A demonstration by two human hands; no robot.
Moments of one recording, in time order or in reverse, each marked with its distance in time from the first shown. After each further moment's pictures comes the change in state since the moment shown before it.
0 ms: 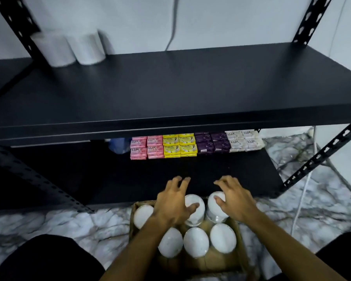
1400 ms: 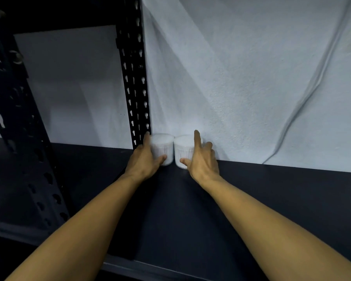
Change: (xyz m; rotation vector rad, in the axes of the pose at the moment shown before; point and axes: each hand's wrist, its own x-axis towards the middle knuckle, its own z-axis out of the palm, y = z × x) left_hand 0.131 -0.292 -0.383 -0.238 0.725 -0.341; right_hand 0.359 -0.366 -0.199 0.261 0.433 -0.133
